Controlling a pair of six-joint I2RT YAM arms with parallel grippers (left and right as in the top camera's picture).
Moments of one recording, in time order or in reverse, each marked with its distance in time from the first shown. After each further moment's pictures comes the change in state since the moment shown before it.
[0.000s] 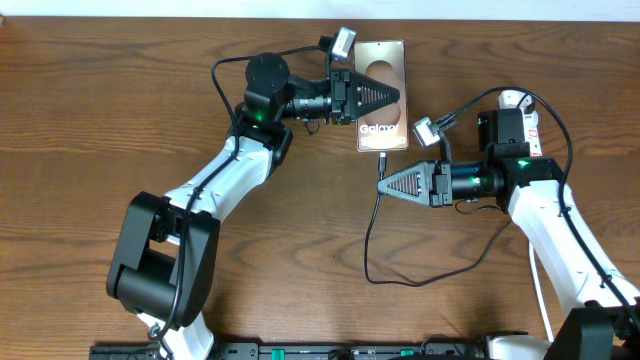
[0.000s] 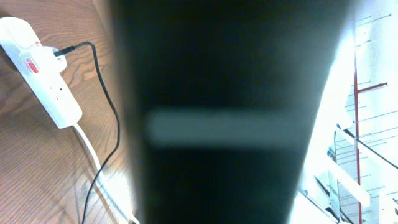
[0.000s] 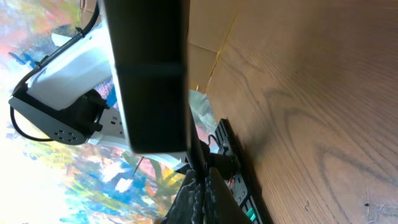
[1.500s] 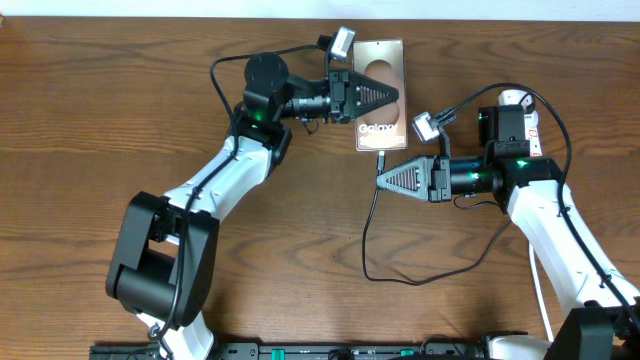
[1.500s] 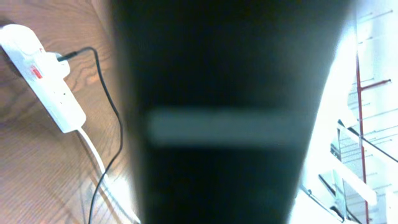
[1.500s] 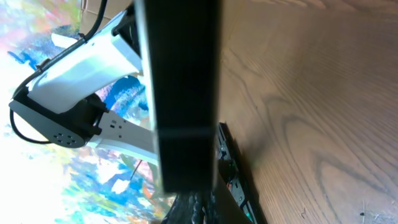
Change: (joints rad) left arm 0.006 0.000 0.000 0.000 0.000 0.026; right arm 0.004 0.000 0.000 0.098 -0.001 0.073
